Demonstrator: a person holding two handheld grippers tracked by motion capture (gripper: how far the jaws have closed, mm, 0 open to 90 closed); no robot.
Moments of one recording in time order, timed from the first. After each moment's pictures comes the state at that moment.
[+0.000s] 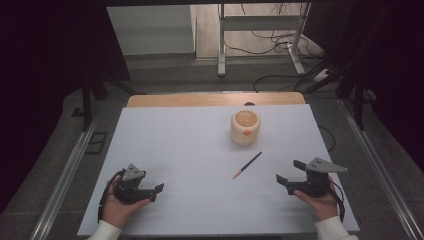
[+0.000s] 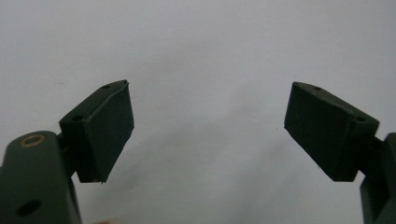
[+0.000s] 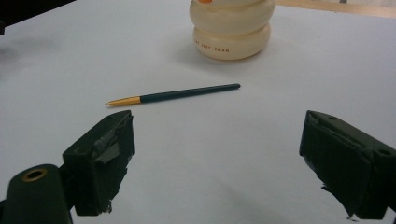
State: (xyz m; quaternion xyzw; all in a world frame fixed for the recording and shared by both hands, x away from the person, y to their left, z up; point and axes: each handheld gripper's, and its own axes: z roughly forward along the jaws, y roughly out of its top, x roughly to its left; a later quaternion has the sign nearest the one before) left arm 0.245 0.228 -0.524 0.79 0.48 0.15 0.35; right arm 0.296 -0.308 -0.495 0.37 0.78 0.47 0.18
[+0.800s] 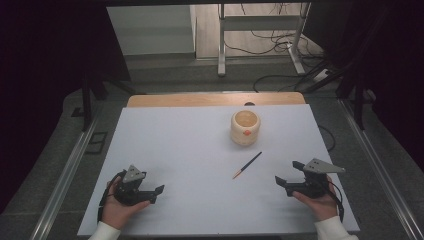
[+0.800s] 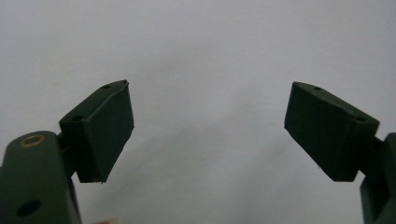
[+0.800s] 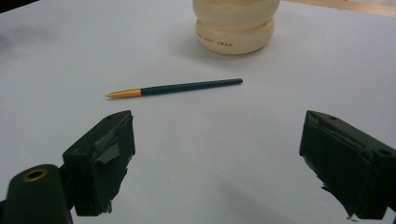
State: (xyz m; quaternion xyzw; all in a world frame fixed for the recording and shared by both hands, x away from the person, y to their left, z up) left arm 0.241 0.227 -0.524 0.80 0.47 0.15 0.35; right arm 0.294 -0.304 -0.494 0.37 0.79 0.46 0.18
